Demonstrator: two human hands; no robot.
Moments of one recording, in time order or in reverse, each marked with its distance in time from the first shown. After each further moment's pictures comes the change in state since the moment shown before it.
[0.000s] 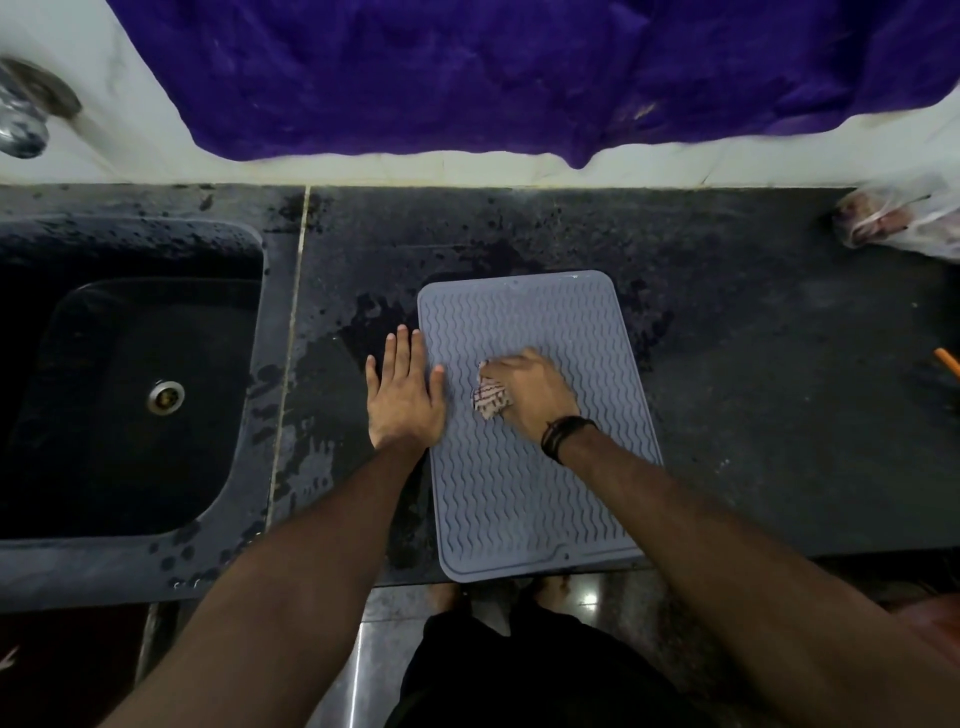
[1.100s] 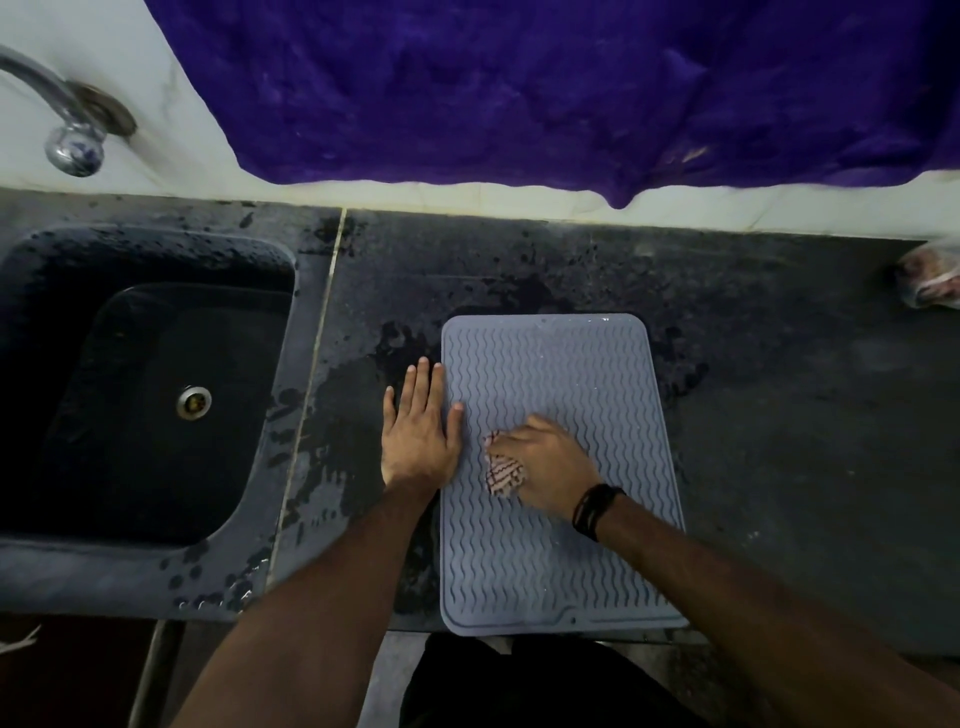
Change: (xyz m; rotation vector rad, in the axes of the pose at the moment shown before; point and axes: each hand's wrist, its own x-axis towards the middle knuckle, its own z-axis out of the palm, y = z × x) left_hand -0.001 0.002 -0.005 -0.010 -0.014 -0.006; right_hand -0.012 0.011 0.009 0.016 -0.074 -0.254
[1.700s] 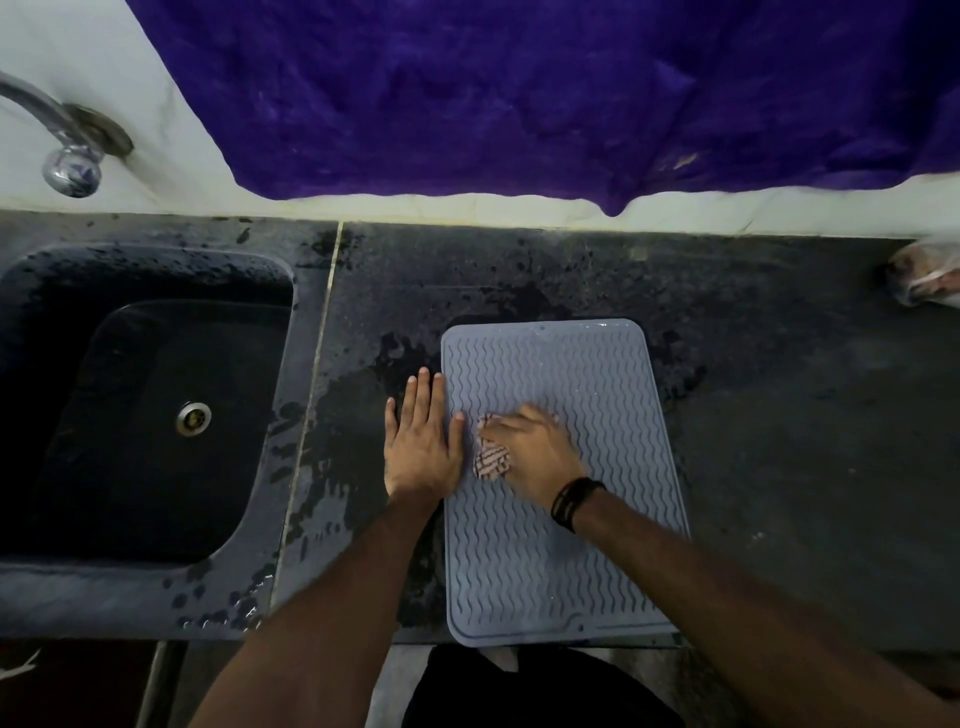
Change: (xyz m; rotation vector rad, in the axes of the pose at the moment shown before) left_hand 0.001 -0.001 0.001 0.024 -0.028 -0.003; right_hand 0.026 -0.008 0.007 -0.100 0.038 0.115
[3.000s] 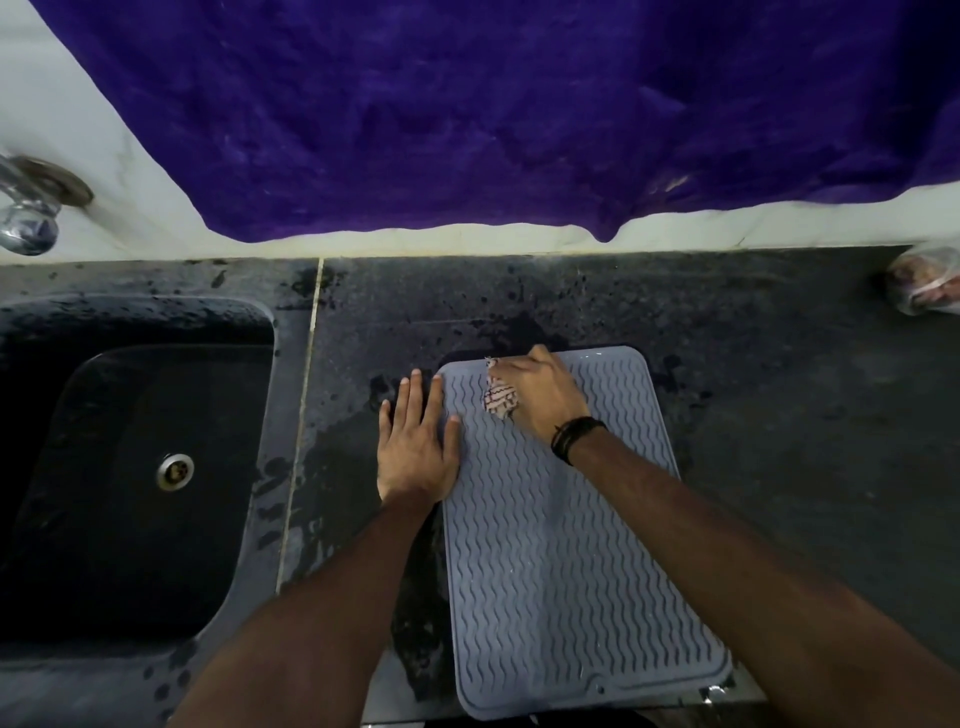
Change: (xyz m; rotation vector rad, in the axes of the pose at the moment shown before) left_hand 0.060 -0.002 -0.012 -0.050 0.019 0.072; right_hand 0.097 0.055 -0.041 -0.036 0.058 0.126
